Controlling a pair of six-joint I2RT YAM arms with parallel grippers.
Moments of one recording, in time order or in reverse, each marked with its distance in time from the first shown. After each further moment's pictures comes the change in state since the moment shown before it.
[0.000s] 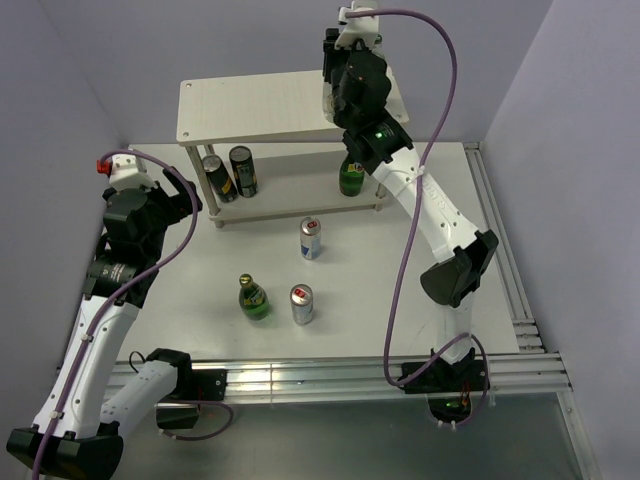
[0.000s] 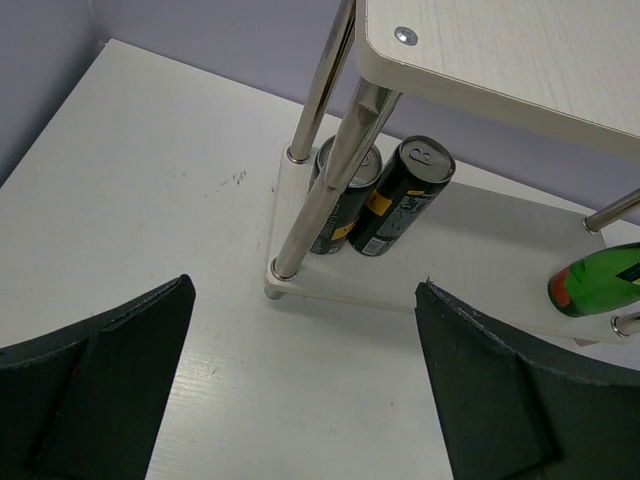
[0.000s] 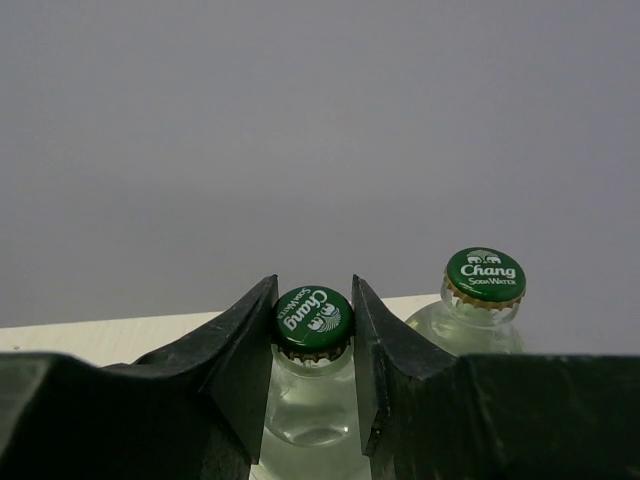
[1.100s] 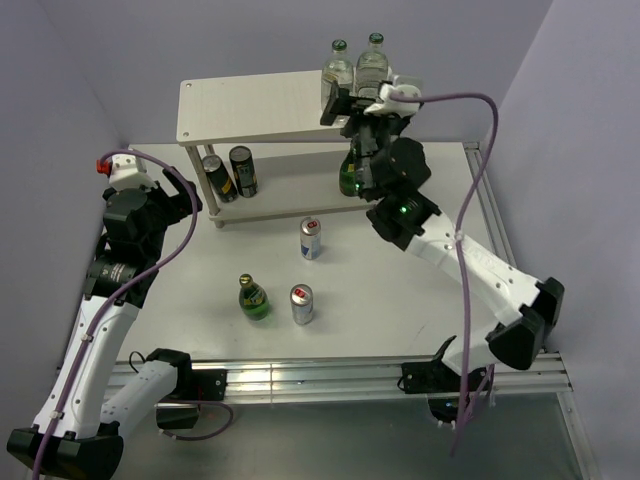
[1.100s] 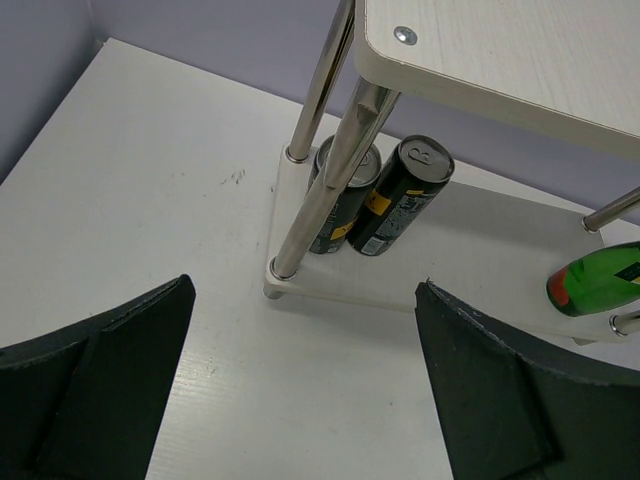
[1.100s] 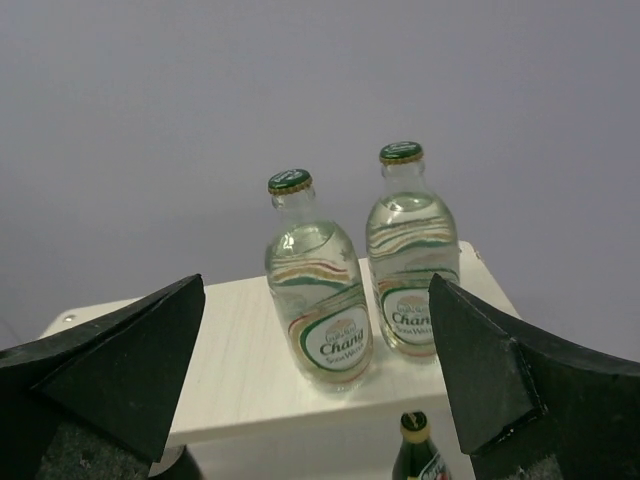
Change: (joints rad) left arm 0.002 0.000 0.000 0.000 0.003 -0.002; right arm 0.153 -0.463 -0.738 0.475 0.122 -0.019
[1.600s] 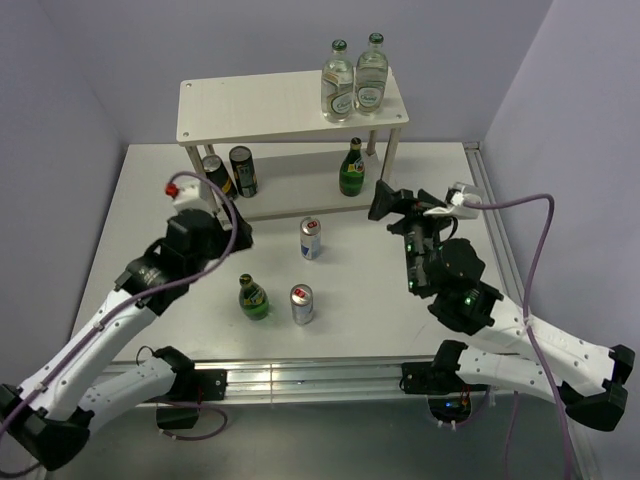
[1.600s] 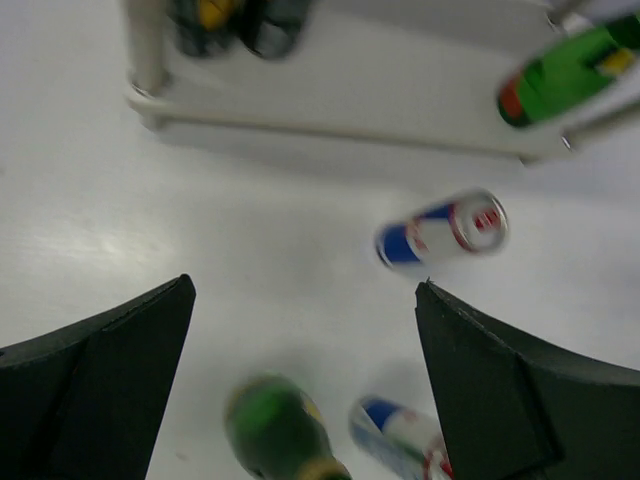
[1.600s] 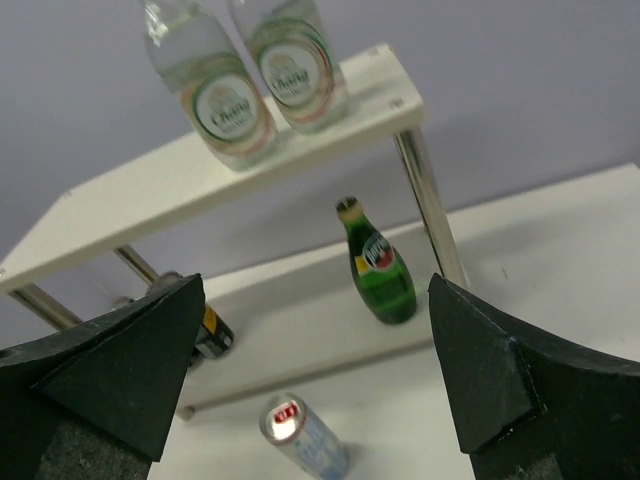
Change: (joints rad) left arm -0.293 0.058 -0.061 -0.173 -0.058 -0.230; right arm 0.216 -0.631 -0.654 -0.141 0.260 0.289
